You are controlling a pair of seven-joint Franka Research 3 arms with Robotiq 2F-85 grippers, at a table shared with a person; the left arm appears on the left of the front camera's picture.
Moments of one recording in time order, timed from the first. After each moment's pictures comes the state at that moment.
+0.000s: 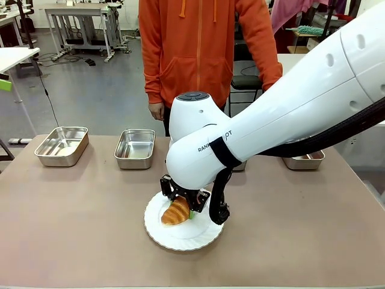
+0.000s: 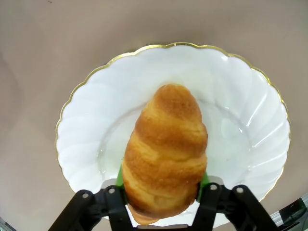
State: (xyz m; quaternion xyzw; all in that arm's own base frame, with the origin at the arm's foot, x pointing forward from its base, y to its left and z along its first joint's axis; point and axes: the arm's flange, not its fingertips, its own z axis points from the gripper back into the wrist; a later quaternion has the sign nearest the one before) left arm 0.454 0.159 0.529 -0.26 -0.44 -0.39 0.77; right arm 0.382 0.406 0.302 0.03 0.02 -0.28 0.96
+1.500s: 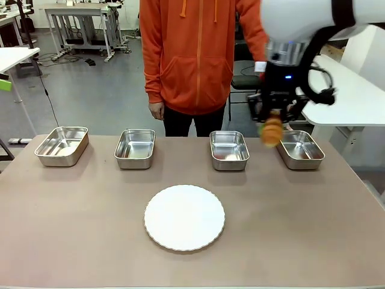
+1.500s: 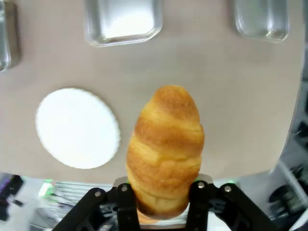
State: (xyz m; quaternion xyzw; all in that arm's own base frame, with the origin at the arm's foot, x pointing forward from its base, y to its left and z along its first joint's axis) left arm 0.454 0.159 0.529 -0.26 -0.44 -0.39 0.77; right arm 0.457 0.181 0.525 -0.01 0.01 -0.01 1.00
